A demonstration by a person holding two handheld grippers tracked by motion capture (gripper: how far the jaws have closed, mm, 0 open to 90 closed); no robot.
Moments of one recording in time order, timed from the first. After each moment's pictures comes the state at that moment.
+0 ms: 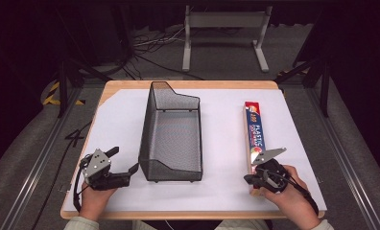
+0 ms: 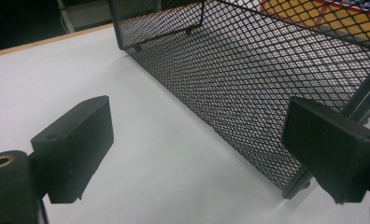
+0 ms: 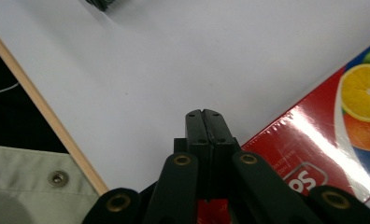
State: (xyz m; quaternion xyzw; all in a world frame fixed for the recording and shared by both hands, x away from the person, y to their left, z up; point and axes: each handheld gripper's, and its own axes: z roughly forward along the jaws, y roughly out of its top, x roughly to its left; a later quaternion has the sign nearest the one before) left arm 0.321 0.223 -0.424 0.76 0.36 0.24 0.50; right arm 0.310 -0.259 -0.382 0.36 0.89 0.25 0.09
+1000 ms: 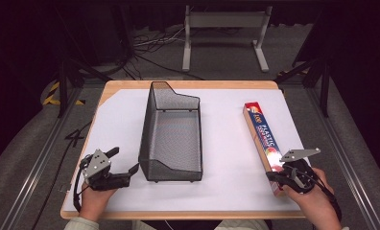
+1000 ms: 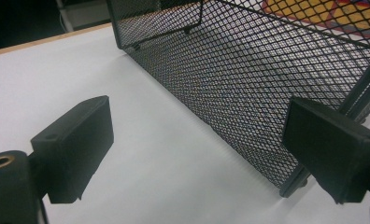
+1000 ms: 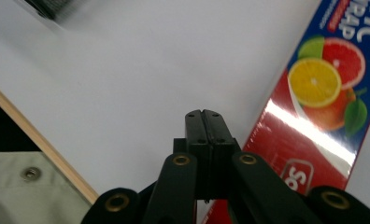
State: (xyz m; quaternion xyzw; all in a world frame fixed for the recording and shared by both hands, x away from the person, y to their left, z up) left arm 0.319 0.223 -0.424 0.76 0.36 0.24 0.50; right arm 0.299 -0.314 -0.369 0.42 0.85 0.29 0.11
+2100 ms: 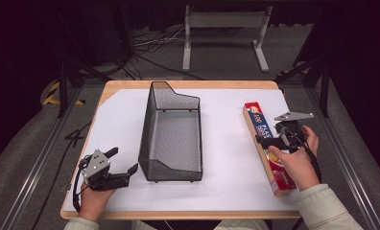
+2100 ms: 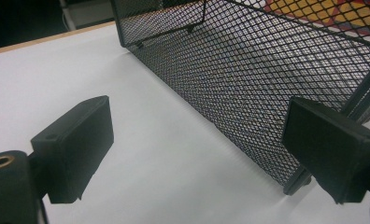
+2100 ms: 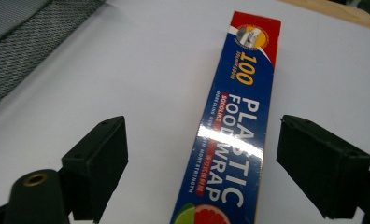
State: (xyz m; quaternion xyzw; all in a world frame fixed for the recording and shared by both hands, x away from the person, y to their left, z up) left arm 0.319 0.226 -0.425 0.75 0.36 0.24 0.50; right arm 0.393 -0.308 -0.351 0.50 0.78 0.31 0.24
